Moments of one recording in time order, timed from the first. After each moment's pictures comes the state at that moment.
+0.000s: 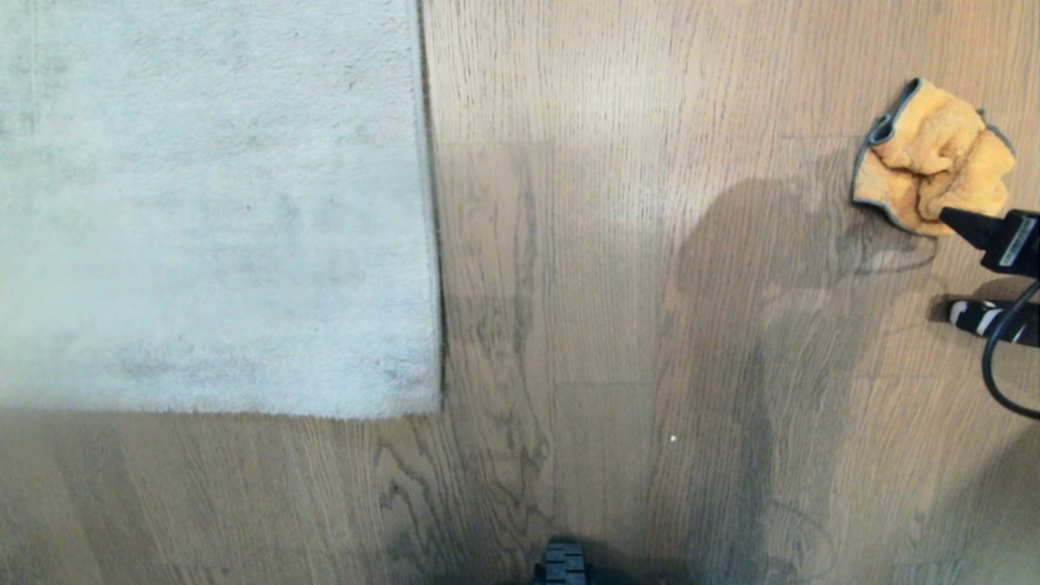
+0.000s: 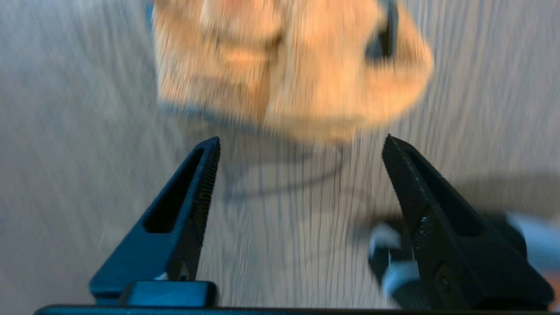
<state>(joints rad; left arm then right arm) -0.01 0.00 0.00 0.00 0.01 -0.01 -0.25 1.43 -0.80 -0.61 0.11 0.04</state>
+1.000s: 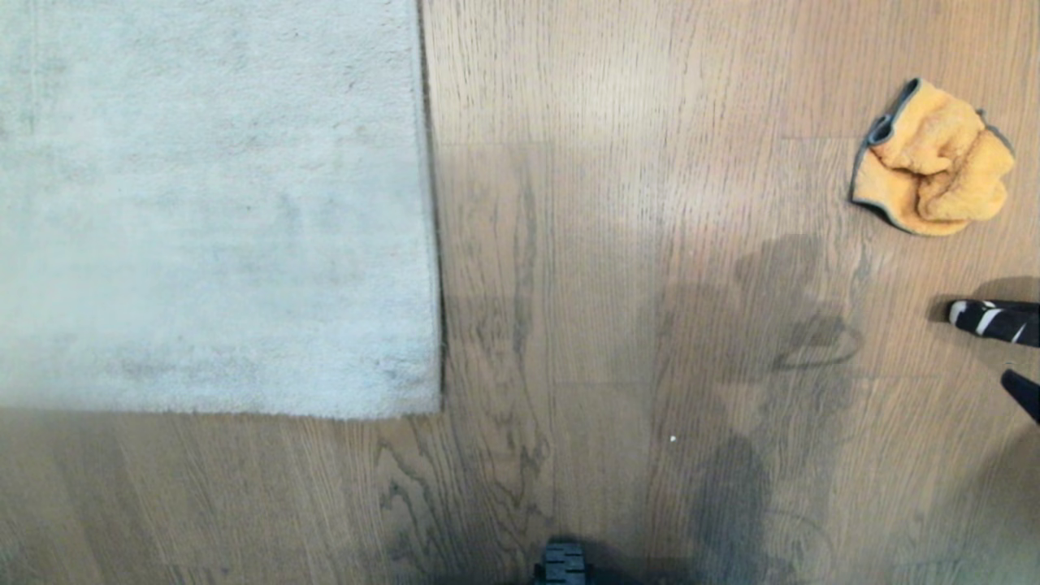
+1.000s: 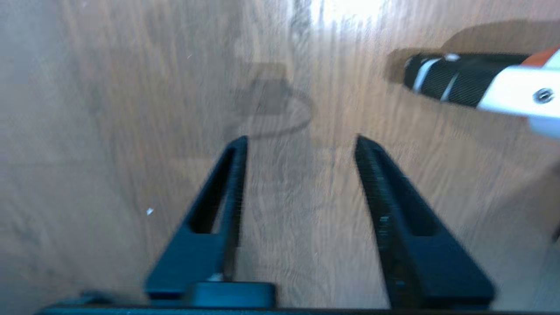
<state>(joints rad) -0.01 0.00 0.00 0.00 0.01 -0.01 -0.15 0.89 -0.23 -0.61 0.11 0.02</state>
